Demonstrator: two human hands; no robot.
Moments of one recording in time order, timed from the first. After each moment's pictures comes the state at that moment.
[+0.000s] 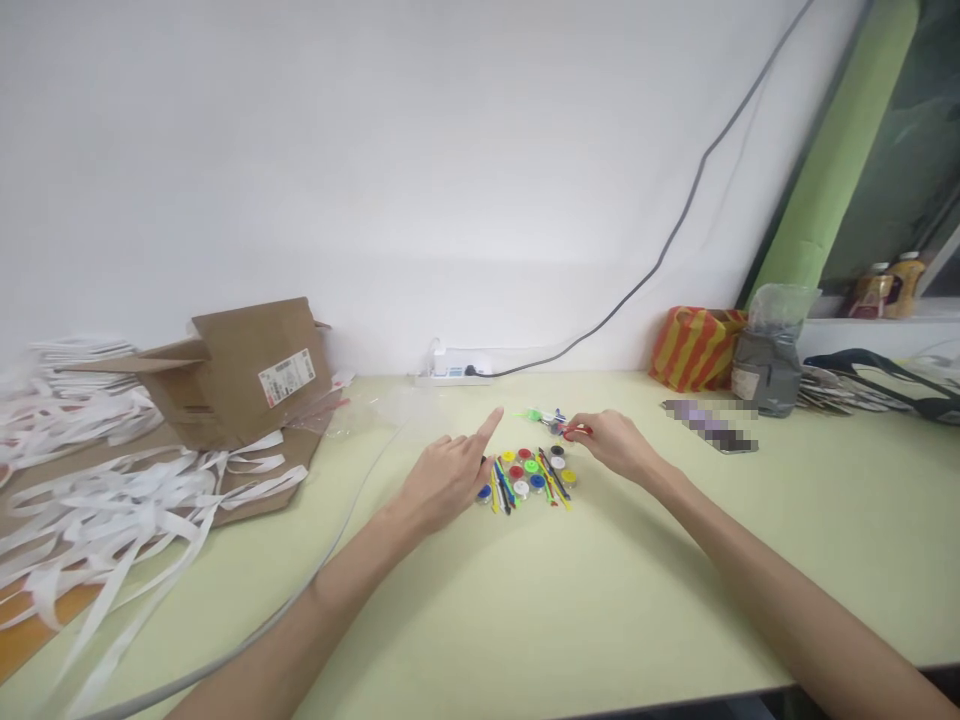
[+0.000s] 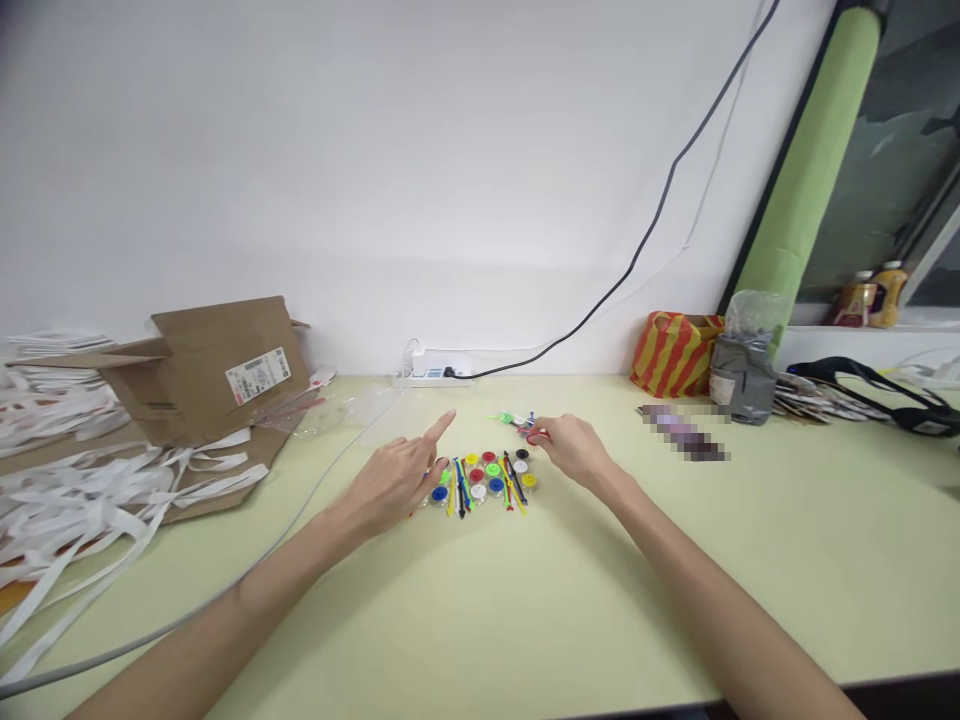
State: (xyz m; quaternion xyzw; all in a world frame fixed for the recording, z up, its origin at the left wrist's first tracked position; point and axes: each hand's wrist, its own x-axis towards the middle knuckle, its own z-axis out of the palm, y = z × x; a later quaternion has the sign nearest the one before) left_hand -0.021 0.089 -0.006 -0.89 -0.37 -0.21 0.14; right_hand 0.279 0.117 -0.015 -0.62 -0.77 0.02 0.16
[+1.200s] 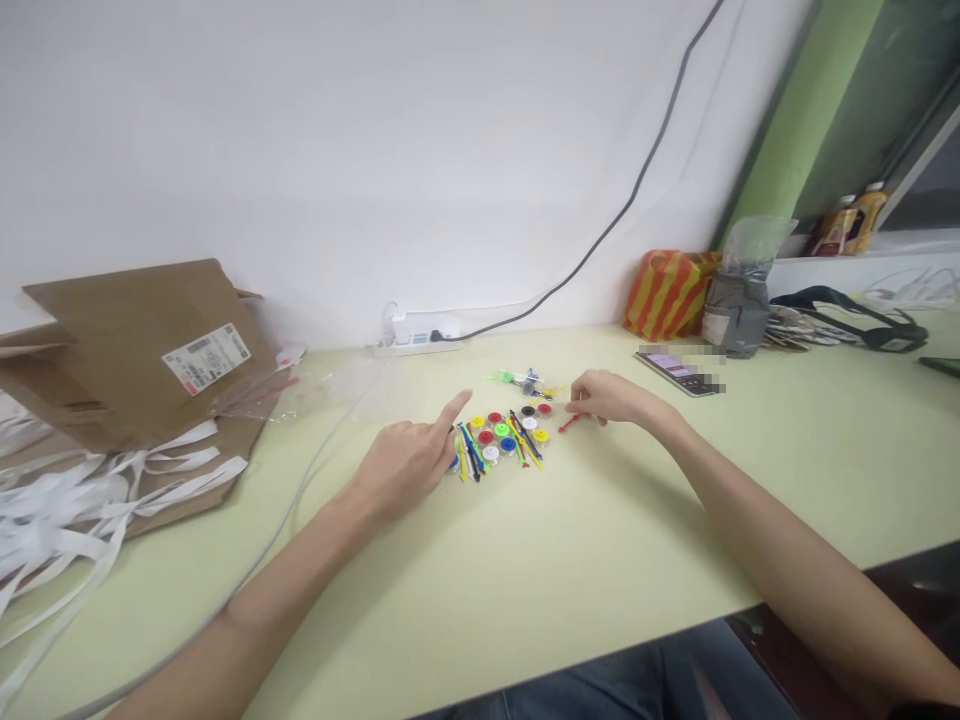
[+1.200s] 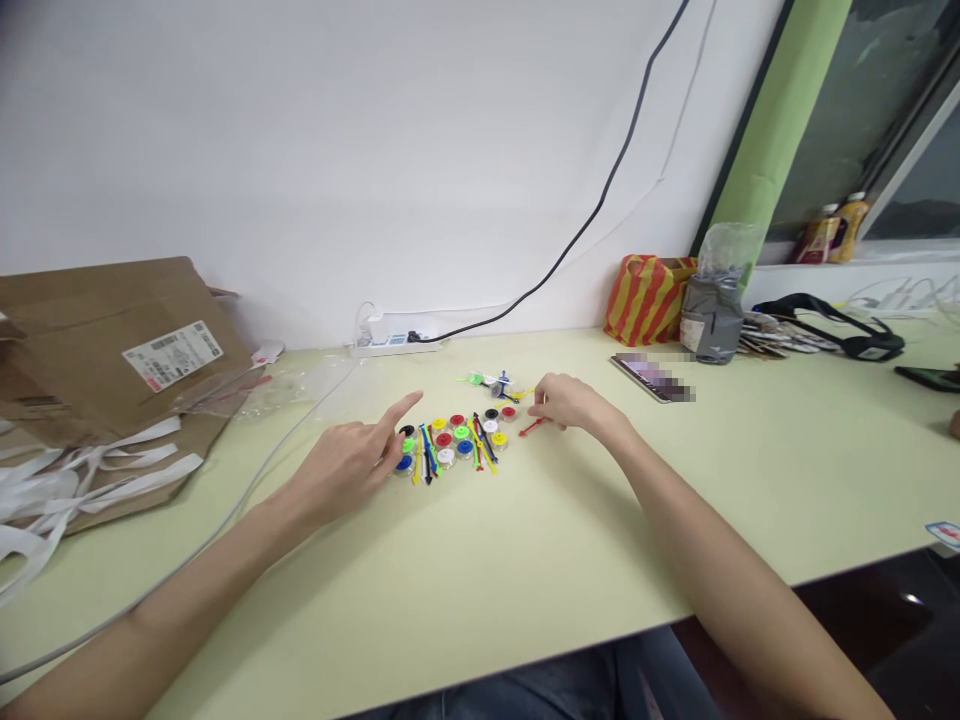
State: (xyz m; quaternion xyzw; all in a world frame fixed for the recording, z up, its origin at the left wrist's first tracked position) left_hand -0.012 0.088 -0.006 -0.89 -0.42 -0.11 0.13; right_hand 0.315 0.125 -0.005 -0.68 -0.71 0.17 0.05
